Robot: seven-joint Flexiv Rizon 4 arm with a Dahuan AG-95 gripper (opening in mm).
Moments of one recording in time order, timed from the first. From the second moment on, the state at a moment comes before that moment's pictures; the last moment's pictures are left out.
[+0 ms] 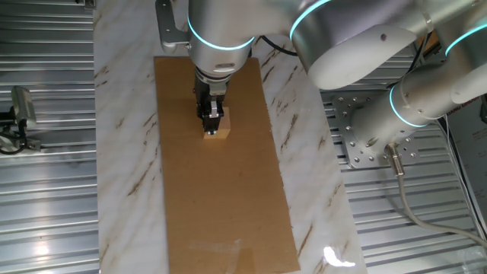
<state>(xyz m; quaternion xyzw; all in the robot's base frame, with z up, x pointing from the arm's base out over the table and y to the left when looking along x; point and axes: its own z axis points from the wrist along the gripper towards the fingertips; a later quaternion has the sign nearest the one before) 0.506 -0.019 0.102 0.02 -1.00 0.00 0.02</state>
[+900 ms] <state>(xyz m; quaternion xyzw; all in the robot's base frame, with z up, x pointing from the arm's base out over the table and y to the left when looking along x) 0.505 -0.016 0.076 0.01 -1.00 0.00 0.01</state>
